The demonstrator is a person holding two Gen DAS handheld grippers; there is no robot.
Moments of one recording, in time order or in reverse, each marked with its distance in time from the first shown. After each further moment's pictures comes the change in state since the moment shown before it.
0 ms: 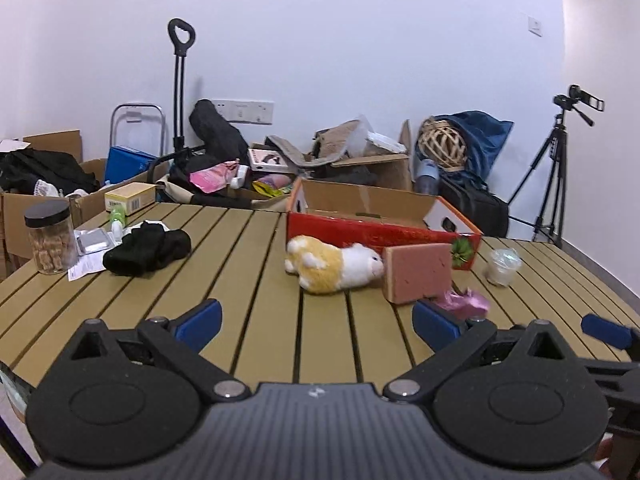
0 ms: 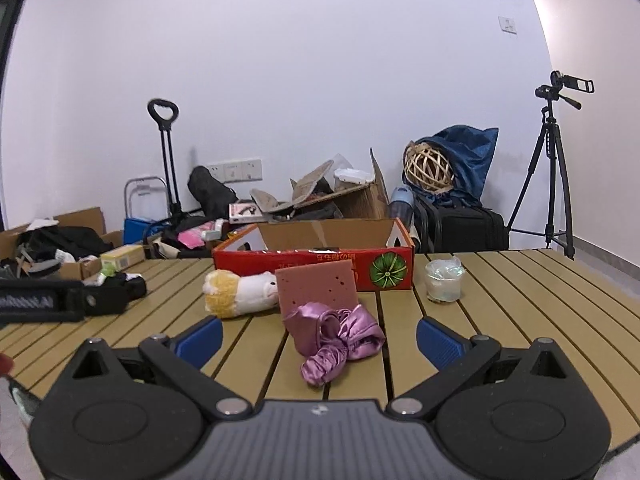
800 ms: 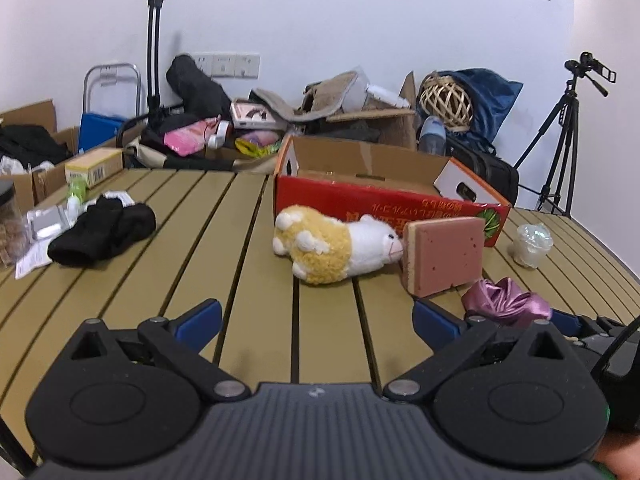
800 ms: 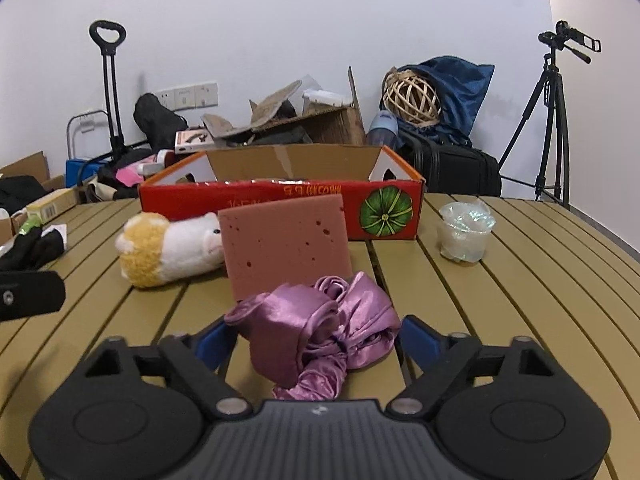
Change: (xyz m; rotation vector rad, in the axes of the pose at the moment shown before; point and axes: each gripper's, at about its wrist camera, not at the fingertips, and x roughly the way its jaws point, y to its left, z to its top) left arm 0.098 0.008 0.005 0.012 0.142 -0.045; right arm 0.146 0.010 -0.008 -0.002 0.208 -0.136
